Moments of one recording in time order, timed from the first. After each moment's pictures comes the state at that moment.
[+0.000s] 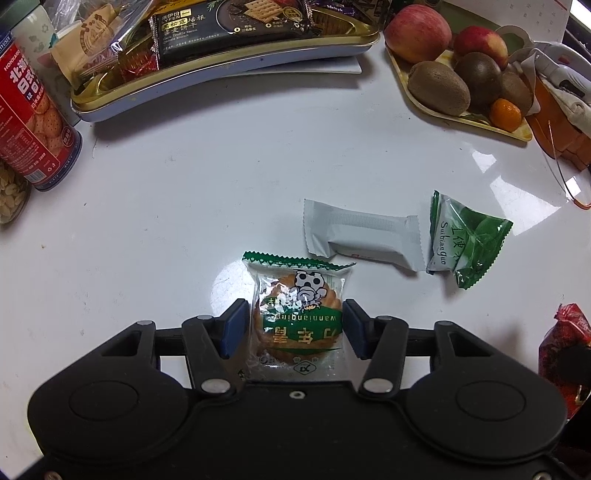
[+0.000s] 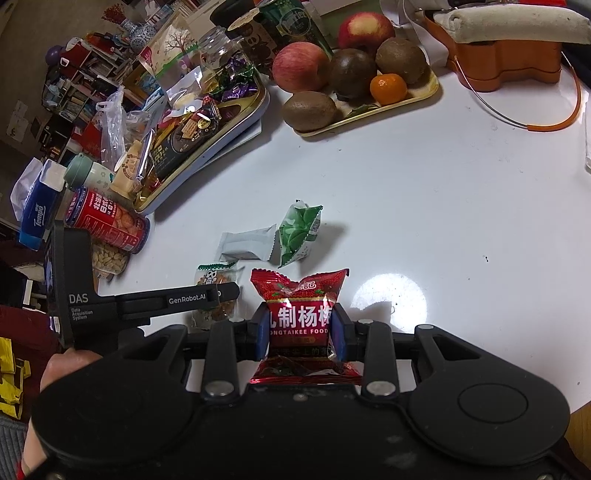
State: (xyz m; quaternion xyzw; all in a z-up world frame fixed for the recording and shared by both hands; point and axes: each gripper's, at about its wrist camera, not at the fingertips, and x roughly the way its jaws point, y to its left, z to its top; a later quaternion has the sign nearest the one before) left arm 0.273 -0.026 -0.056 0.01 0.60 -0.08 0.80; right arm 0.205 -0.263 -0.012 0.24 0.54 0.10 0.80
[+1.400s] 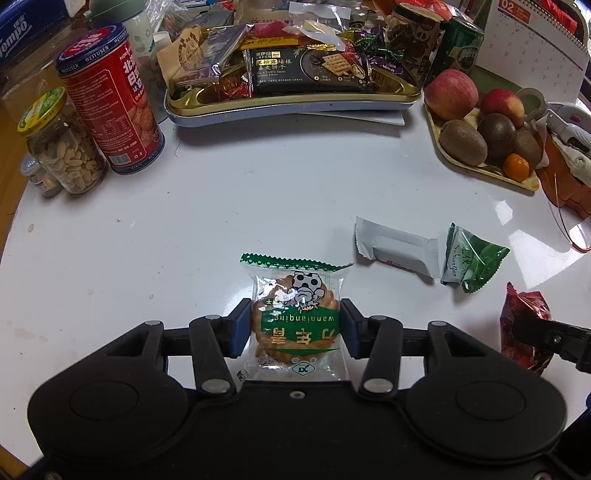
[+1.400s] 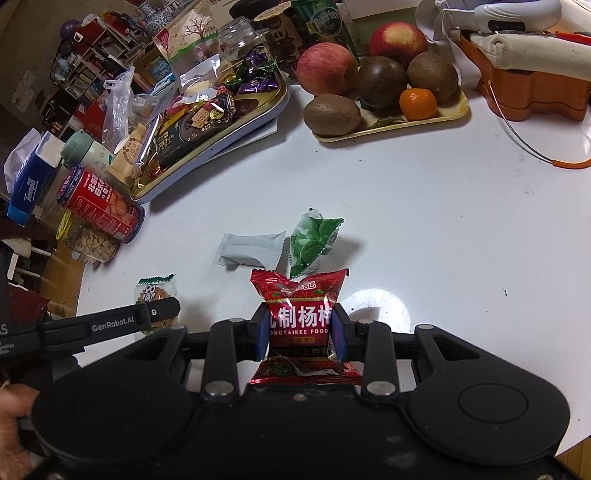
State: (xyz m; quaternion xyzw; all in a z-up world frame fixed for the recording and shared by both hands) left arm 0.230 0.011 -0.011 -0.03 0.55 -0.01 0.83; right arm 0.219 -0.238 -0.016 0.19 0.53 0.12 0.82
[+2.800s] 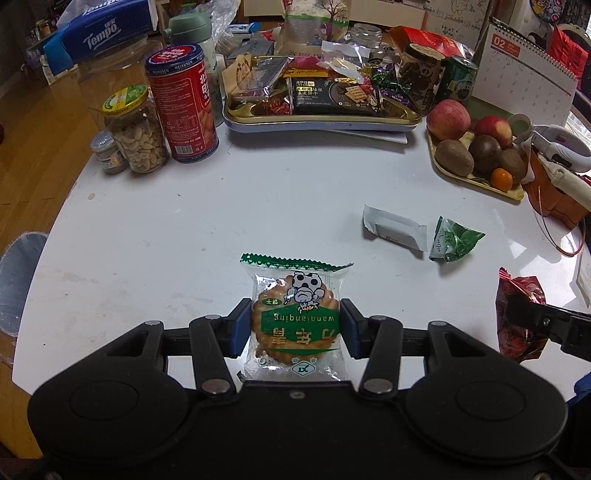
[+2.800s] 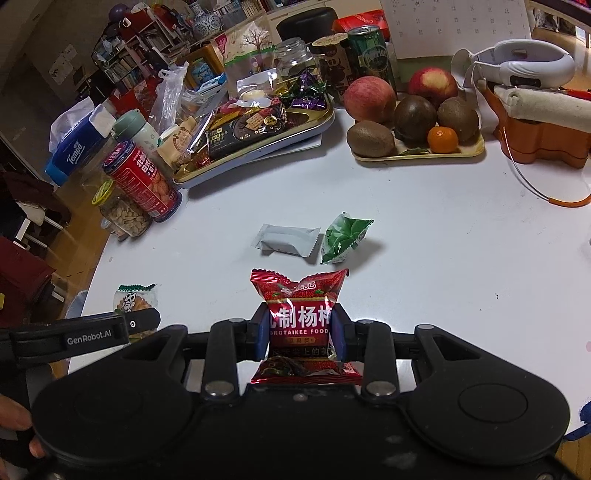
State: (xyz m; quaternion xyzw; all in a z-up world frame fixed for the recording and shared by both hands) left arm 0.152 0.018 0.036 -0.04 0.51 0.03 0.86; right arm 0.163 -0.233 0.021 0.14 0.48 0.16 0.85
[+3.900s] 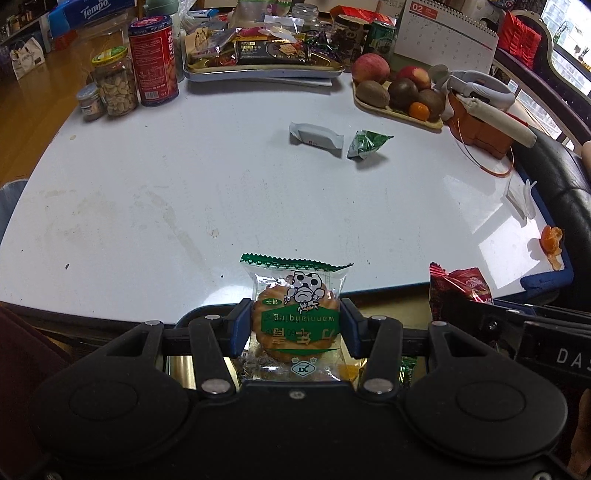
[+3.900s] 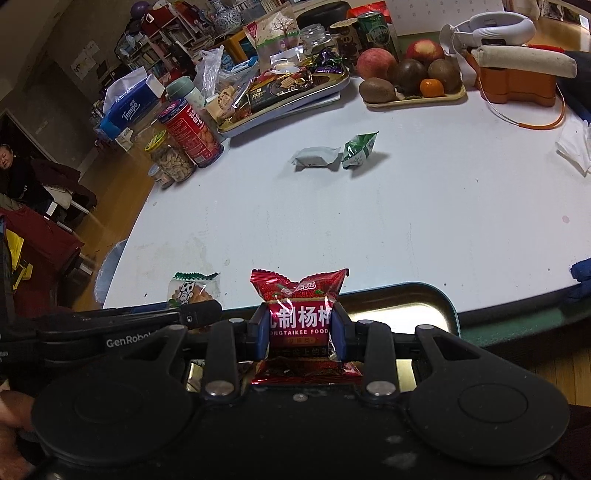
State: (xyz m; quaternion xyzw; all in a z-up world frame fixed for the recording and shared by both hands) left arm 0.025 -0.020 0.031 -0.06 0.52 -0.04 0.85; right arm 0.018 -0.249 0.029 0.14 0.49 0.19 0.84
